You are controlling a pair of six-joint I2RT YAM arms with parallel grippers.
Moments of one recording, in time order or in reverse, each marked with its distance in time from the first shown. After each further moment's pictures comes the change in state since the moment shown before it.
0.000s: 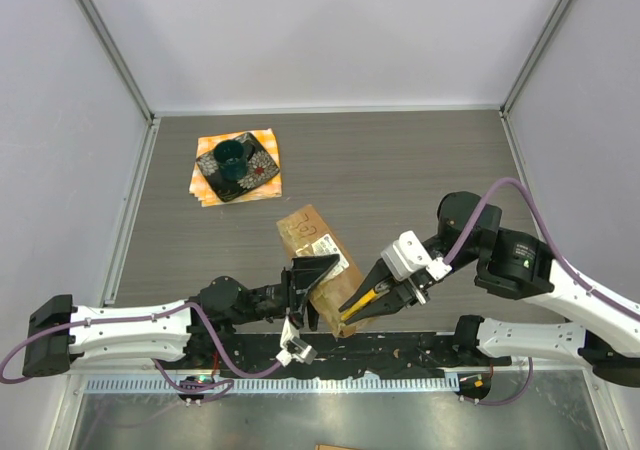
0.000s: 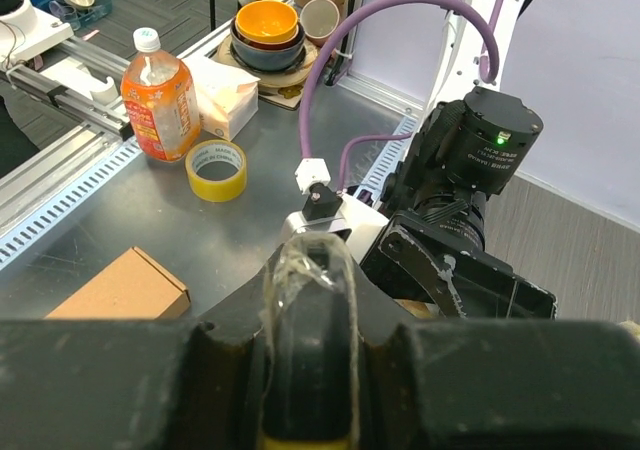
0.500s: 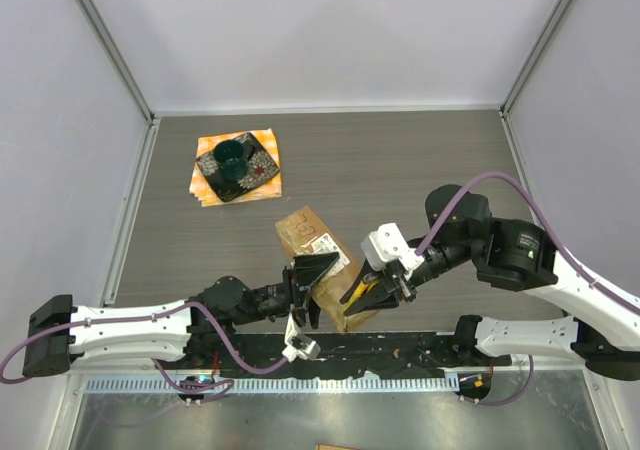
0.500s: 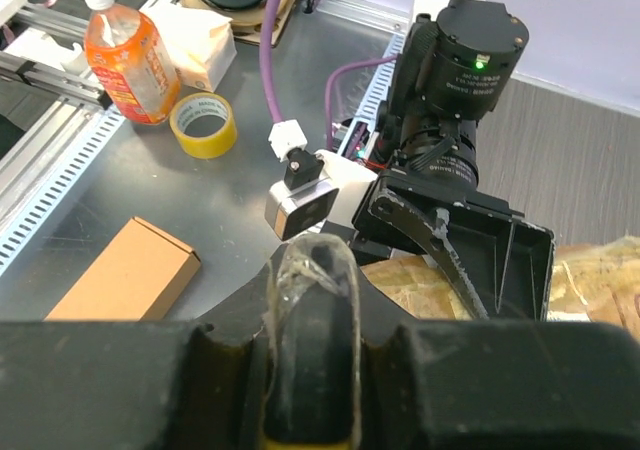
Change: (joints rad) left arm 0.000 -0.001 0.000 -0.055 -0.050 -0.027; right arm 0.003 0.072 0.146 -0.272 0.126 -0.022
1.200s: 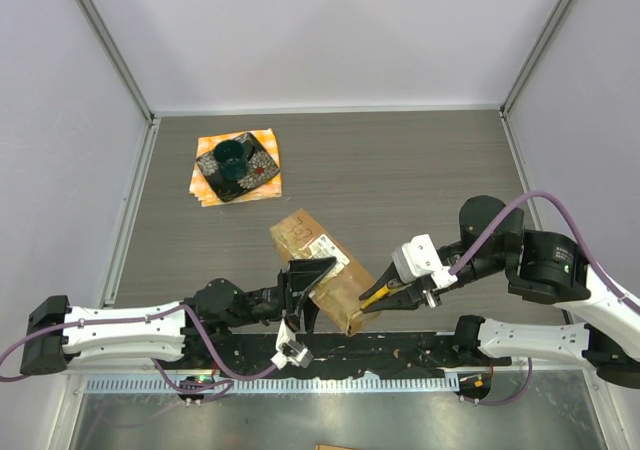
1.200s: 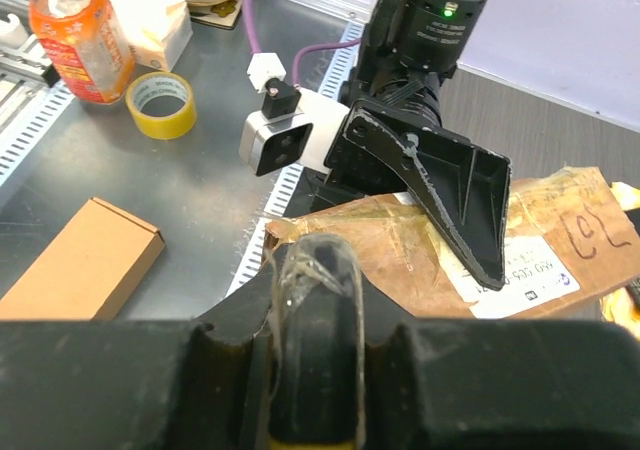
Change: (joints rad) left arm -0.029 -0.052 0.000 -0.003 0.016 0.005; right arm 0.010 -0.108 -0.027 -0.062 0.142 -0.069
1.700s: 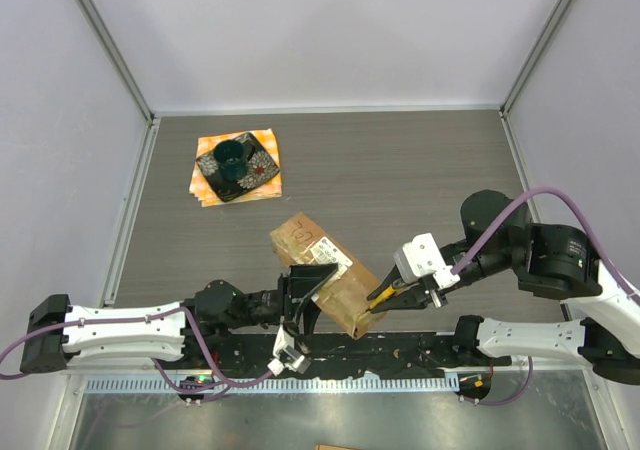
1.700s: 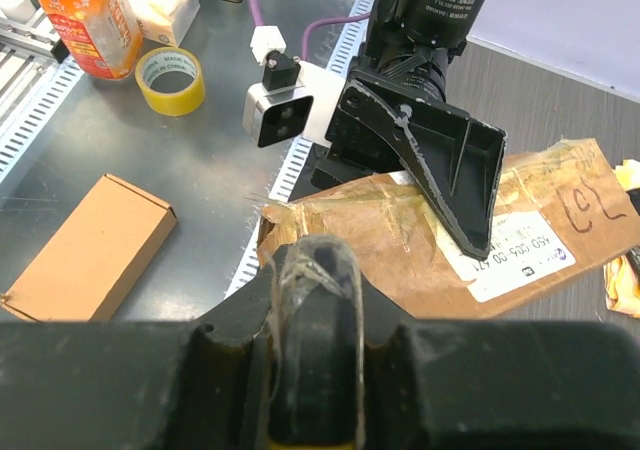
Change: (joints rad) left arm -0.021 0.000 -0.004 0.023 0.052 0.050; right arm 0.006 0.034 0.117 -0.152 -0.009 -0.039
